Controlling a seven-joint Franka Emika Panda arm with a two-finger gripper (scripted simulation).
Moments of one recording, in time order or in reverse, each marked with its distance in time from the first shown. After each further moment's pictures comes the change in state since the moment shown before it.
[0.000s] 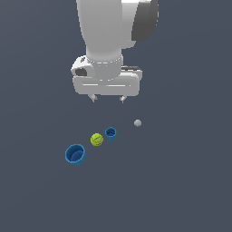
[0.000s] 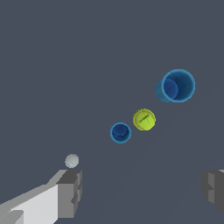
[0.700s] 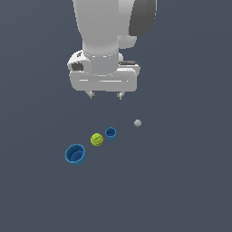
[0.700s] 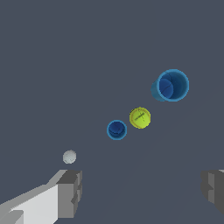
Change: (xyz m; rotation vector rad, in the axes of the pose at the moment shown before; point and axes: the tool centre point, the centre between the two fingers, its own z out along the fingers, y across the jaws) arm -0.006 0.008 -0.011 -0.006 0.000 -0.015
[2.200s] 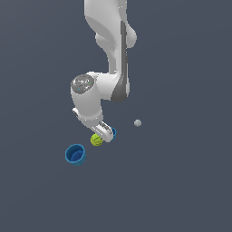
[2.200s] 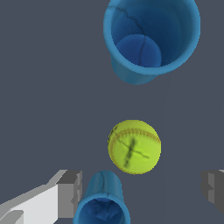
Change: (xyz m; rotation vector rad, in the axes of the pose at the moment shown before) arm 0.029 0.060 0.209 0.005 0.013 0.643
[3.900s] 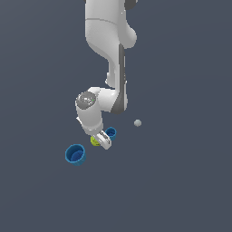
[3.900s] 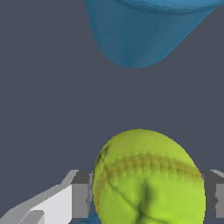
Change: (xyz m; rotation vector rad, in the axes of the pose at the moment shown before) arm 0.002 0.007 0.070 -0.003 0.008 0.068
